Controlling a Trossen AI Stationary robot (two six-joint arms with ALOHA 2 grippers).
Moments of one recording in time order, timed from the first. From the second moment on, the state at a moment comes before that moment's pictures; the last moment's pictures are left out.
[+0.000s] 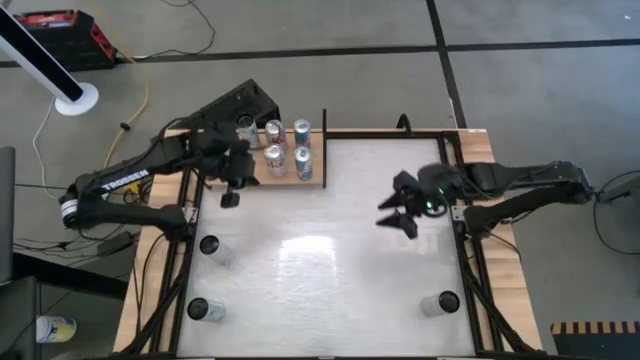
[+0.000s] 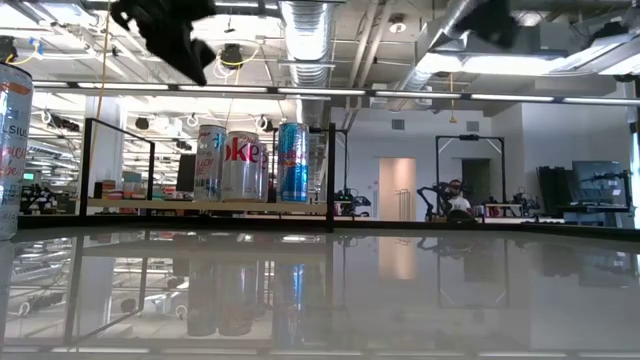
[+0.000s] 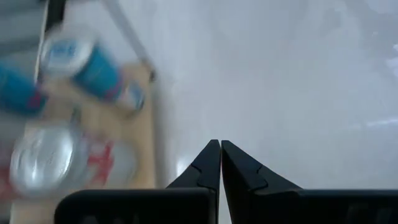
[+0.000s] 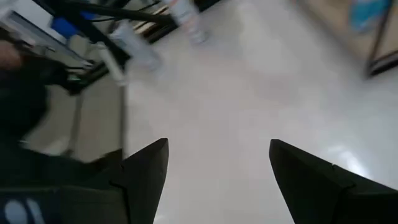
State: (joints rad) left arm 0.44 1.05 1.07 -0.83 0.25 0.46; right arm 0.12 1.01 1.04 -0.60 -0.05 0.62
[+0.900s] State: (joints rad) left arm 0.13 1.01 0.85 -0.22 0.26 0.57; right arm 0.81 1.61 1.73 -1.57 -0.19 2.12
